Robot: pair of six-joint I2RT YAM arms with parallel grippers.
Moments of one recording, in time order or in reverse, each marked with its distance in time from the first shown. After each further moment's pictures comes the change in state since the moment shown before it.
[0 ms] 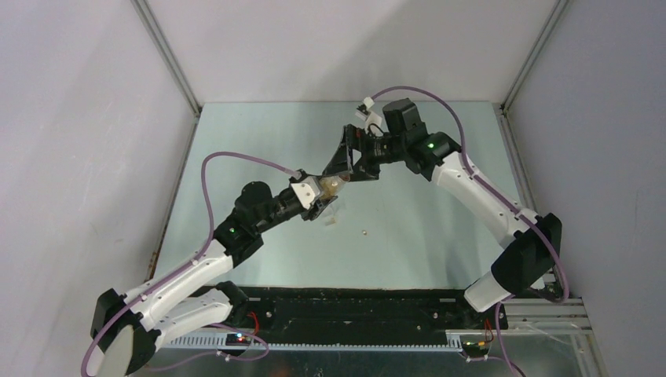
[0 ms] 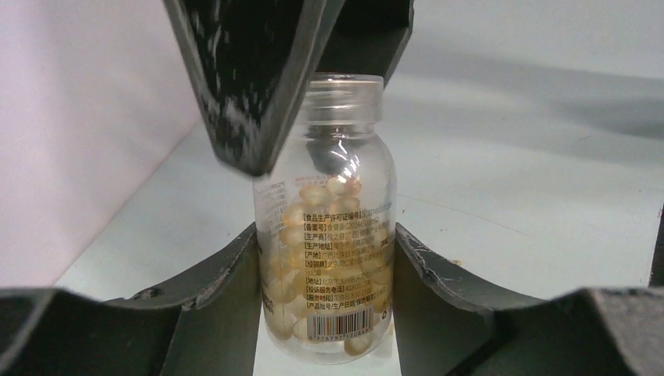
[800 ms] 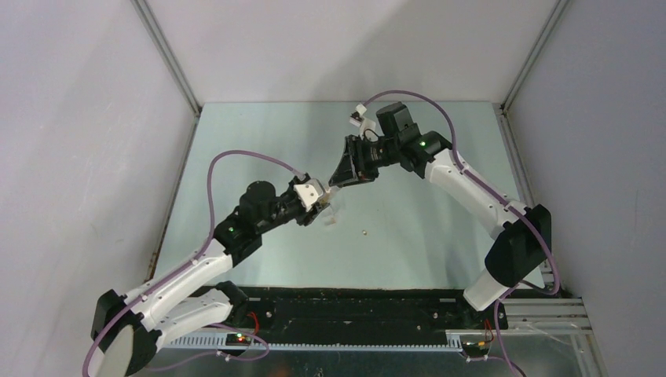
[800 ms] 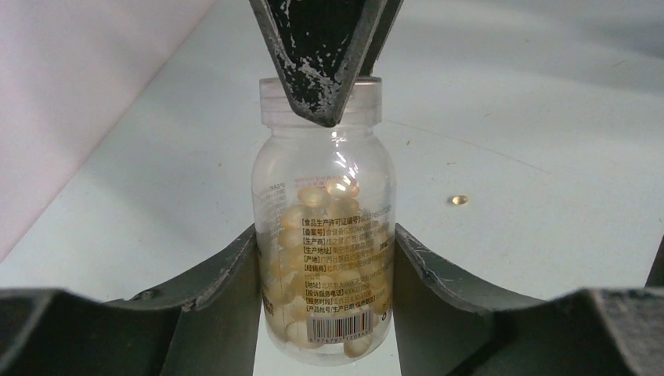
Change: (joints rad) left arm 0.014 0.002 0.005 -0.168 -0.040 0.024; right arm 0.002 0.043 0.006 -0.053 -0.039 -0.160
